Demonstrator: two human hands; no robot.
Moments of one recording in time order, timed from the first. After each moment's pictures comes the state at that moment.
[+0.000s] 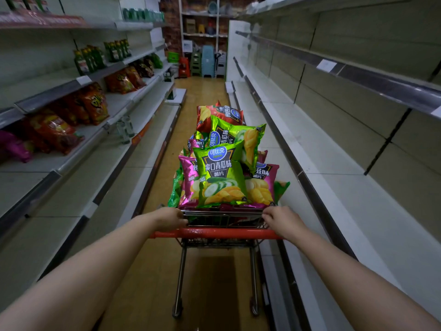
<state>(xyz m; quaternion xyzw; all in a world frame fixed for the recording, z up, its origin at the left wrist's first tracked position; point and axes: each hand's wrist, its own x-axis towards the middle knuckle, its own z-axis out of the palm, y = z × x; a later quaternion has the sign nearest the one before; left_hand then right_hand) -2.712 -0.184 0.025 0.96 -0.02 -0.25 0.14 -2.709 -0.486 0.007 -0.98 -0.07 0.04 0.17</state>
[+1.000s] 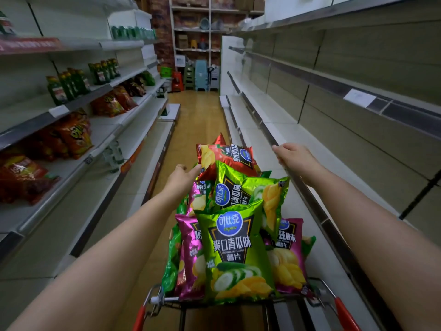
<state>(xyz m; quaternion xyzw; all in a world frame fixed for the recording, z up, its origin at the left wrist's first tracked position) -2.477 -0.193 0.123 0.86 0.13 -0.01 0.49 -2.470 -0.448 0.175 -0.88 0.03 -0.06 0.46</state>
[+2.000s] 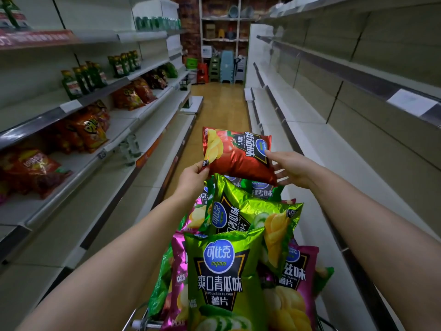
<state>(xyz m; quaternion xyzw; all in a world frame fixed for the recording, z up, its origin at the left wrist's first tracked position) -2.422 -0.231 0.114 0.76 0.12 0.05 0.63 -2.373 -0.452 0.154 -0.81 0.03 0.18 0.56</state>
